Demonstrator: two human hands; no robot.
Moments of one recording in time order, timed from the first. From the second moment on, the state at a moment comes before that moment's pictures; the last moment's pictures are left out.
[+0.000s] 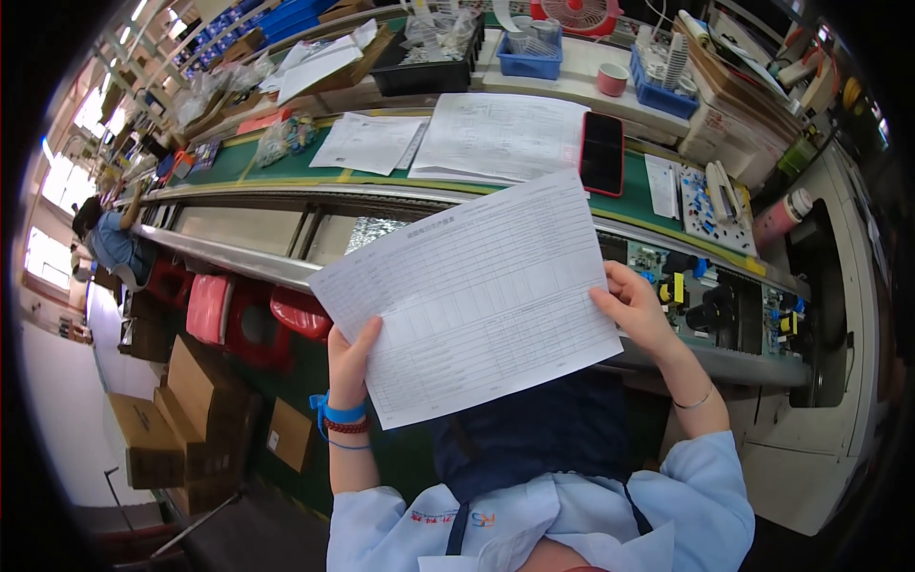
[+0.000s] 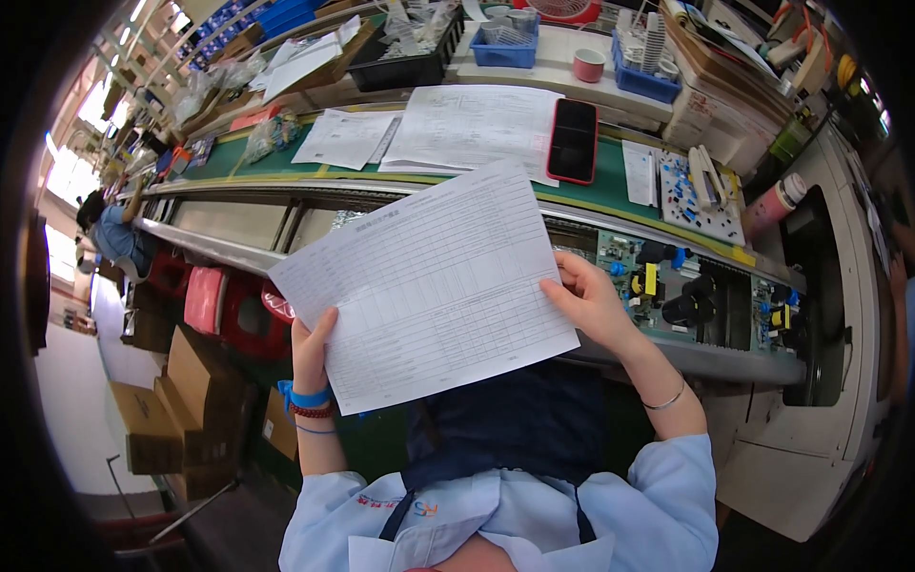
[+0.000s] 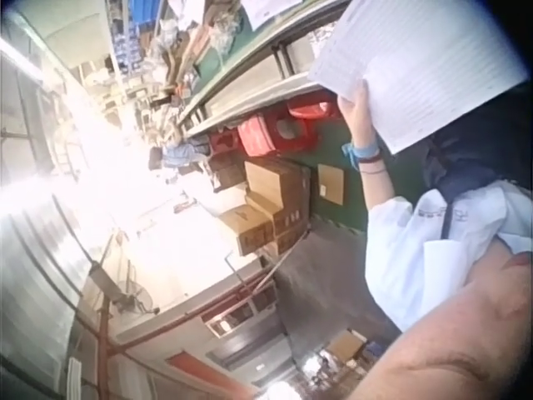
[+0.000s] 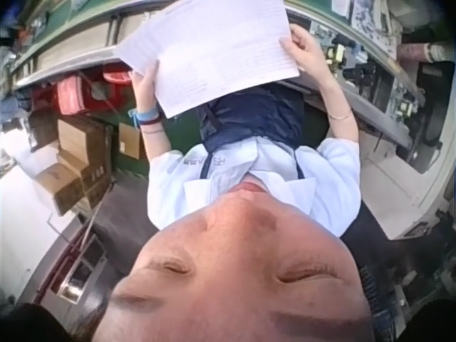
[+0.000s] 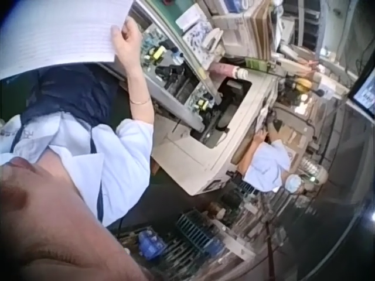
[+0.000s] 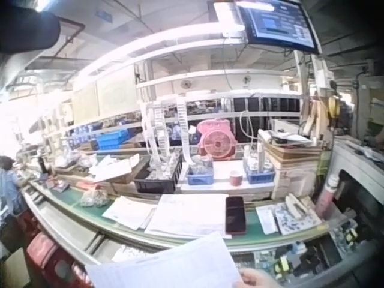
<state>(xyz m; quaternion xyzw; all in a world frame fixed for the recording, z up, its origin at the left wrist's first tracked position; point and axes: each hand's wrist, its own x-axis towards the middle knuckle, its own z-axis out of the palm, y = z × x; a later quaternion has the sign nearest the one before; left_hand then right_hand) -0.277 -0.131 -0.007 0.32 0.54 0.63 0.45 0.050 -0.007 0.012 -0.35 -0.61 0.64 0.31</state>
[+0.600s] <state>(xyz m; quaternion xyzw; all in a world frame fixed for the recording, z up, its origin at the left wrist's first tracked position) -0.279 -0.162 0.015 0.34 0.51 0.66 0.42 0.038 -0.014 0.028 -0.32 -0.63 0.63 0.31</state>
